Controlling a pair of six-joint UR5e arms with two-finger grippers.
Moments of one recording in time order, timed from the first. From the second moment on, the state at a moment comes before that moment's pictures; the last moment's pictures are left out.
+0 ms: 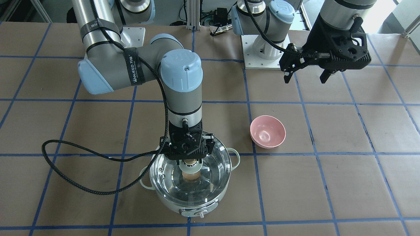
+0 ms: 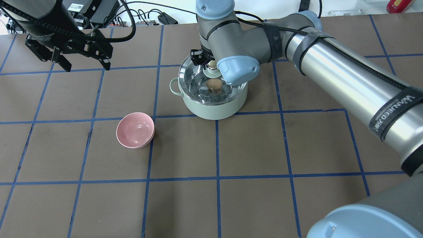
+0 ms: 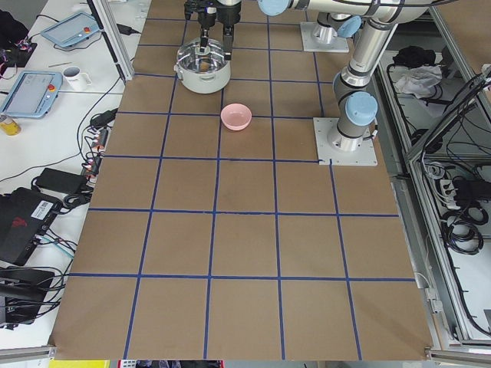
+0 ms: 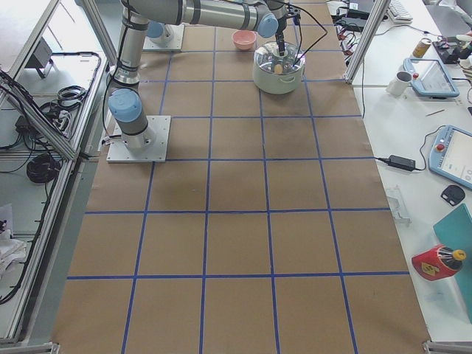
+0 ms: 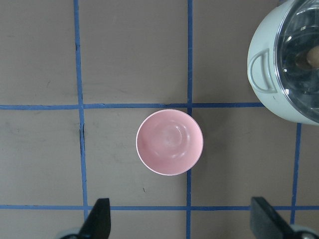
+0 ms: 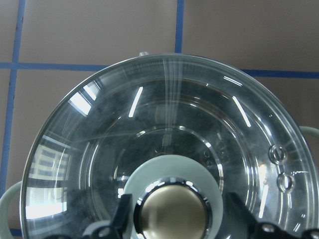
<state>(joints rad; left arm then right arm) -1.51 -1.56 -1.47 -1.64 1.60 0.06 1.93 -1.10 1.43 -2.16 -1.63 0.31</state>
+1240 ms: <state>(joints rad) -1.51 -1.56 -1.47 -1.64 1.60 0.05 1.74 -1.45 1.44 -1.64 -1.63 0.23</state>
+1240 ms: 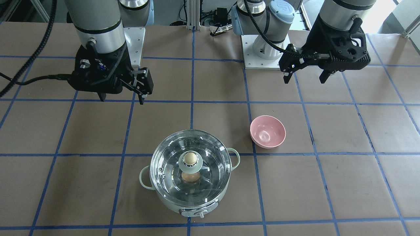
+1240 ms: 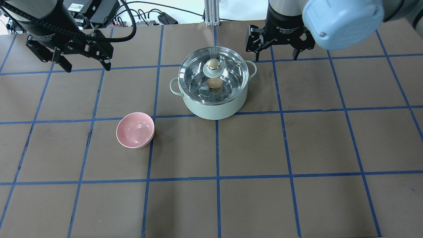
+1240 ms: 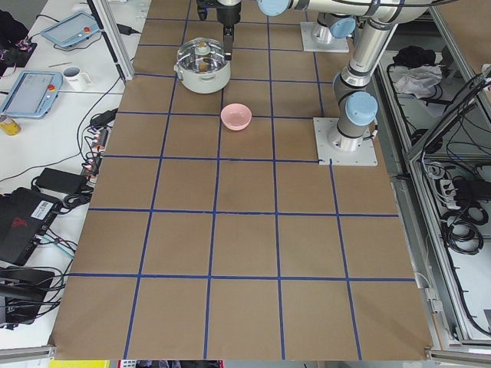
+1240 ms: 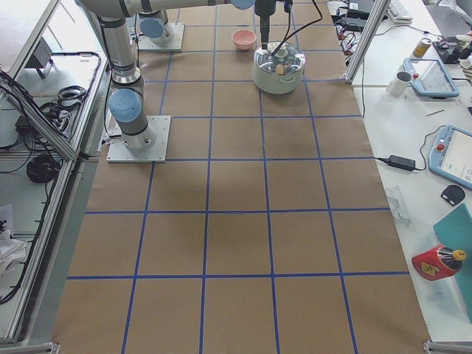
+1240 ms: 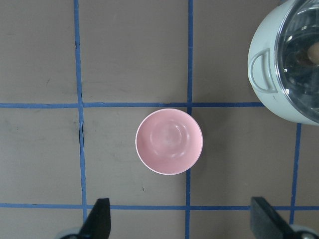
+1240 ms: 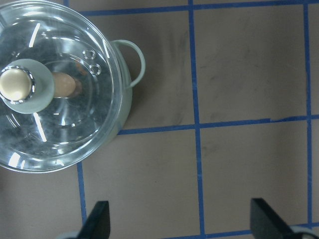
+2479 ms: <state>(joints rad) -1.52 -1.56 -1.47 -1.64 1.59 0.05 1.54 -1.53 1.48 -1.54 -1.63 0.00</state>
